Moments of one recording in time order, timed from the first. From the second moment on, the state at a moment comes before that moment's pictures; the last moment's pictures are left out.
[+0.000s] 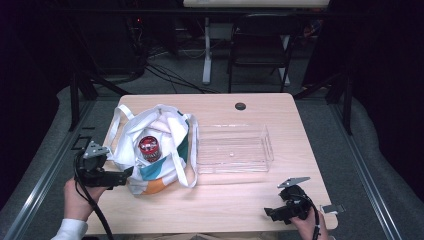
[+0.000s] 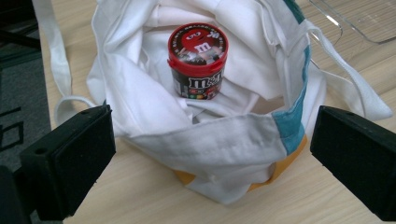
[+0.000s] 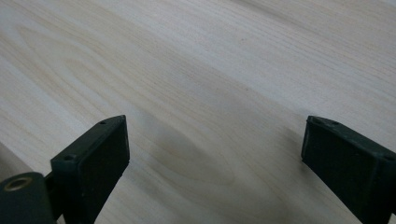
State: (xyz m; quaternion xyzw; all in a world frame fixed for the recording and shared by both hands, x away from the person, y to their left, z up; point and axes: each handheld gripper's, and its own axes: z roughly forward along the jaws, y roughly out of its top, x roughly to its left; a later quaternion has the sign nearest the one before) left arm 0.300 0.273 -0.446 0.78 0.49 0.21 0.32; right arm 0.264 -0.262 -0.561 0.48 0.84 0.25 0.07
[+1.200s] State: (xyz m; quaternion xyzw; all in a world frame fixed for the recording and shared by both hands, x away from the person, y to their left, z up) left arm 0.379 0.254 -0.446 0.79 0.49 0.18 0.31; right arm 0.264 -0.262 -0.561 0.48 0.84 0.25 0.07
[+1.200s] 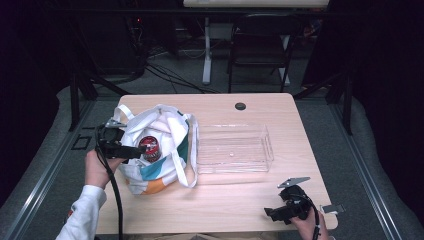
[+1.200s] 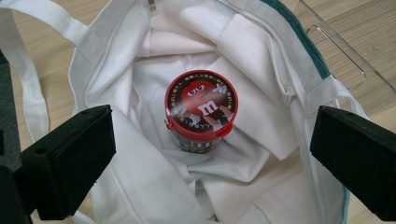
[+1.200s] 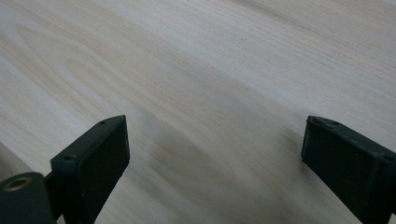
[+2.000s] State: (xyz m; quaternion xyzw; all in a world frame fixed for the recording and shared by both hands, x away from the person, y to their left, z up) left arm 0.430 0.235 -0.466 0.81 0.50 0.14 0.26; right arm 0.264 -0.262 -0.562 0.48 0.84 0.25 0.07
